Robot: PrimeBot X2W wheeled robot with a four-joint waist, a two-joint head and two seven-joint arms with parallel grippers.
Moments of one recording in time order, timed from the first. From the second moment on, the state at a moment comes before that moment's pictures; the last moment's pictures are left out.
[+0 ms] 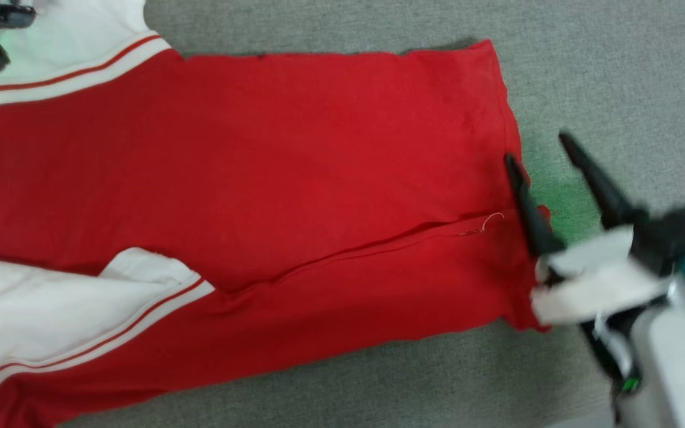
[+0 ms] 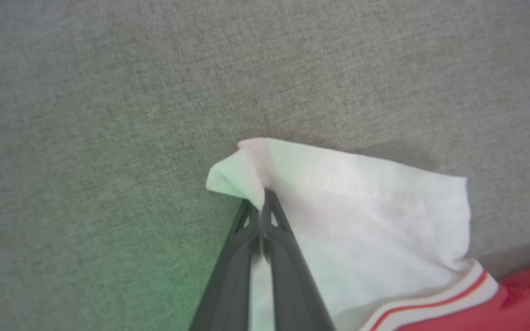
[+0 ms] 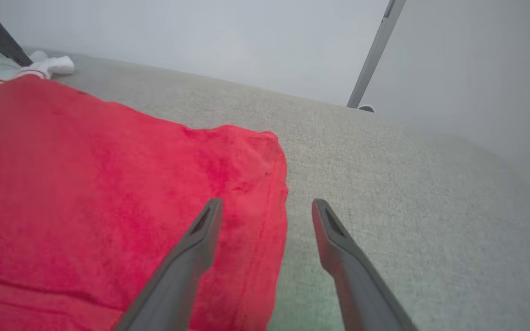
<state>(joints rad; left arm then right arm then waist) -1.60 0.66 -1.00 0.70 -1.05 0.15 1.09 -0.34 -0.15 0.20 -0.04 0.16 0.13 -0.14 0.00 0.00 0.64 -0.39</state>
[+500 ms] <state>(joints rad) -1.62 0.61 -0.99 0.74 -1.06 0.11 1.06 -0.90 -0.32 0.40 0.27 0.60 0.13 0.59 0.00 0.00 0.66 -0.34</state>
